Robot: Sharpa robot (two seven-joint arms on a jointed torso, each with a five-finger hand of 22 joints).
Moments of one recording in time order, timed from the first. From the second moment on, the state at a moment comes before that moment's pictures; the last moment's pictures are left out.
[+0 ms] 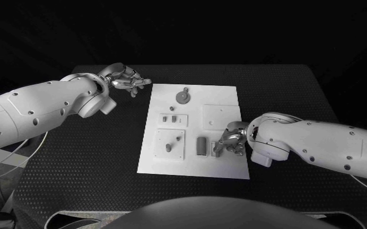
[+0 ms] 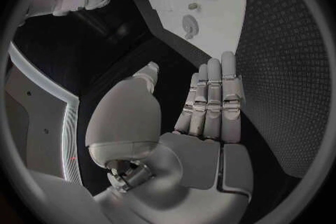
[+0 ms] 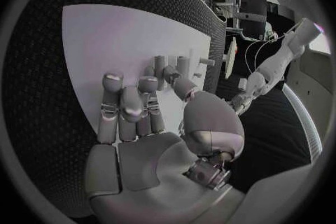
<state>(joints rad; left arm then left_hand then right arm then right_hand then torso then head) 1.25 -0.84 -0.14 1.24 -0.72 -0.20 0.06 1.11 -0.21 0.21 0.29 0.05 0.83 0.18 0.34 0.45 1.15 0.12 0.07 0.36 1.03 0.03 0.58 0.70 0.06 1.18 -0.06 0.23 0.99 1.15 -0.80 -0.23 1.61 -0.88 -0.05 -0.57 0.83 0.01 0.65 -0.28 0.05 1.06 0.07 0.29 0.63 1.25 -0.04 0.93 1.05 1.30 -0.14 1.40 0.99 0.25 1.20 -0.03 0.89 1.31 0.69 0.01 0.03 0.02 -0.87</state>
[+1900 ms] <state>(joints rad) 1.25 -0.84 -0.14 1.24 -0.72 -0.19 0.05 1.11 -0.21 0.21 0.30 0.05 0.83 0.18 0.34 0.45 1.15 0.12 0.07 0.36 1.03 0.03 0.57 0.71 0.06 1.18 -0.06 0.23 0.99 1.15 -0.78 -0.23 1.58 -0.89 -0.04 -0.53 0.84 0.02 0.66 -0.29 0.05 1.07 0.07 0.29 0.63 1.25 -0.04 0.93 1.05 1.31 -0.14 1.40 0.98 0.25 1.20 -0.03 0.89 1.31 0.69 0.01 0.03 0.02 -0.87</state>
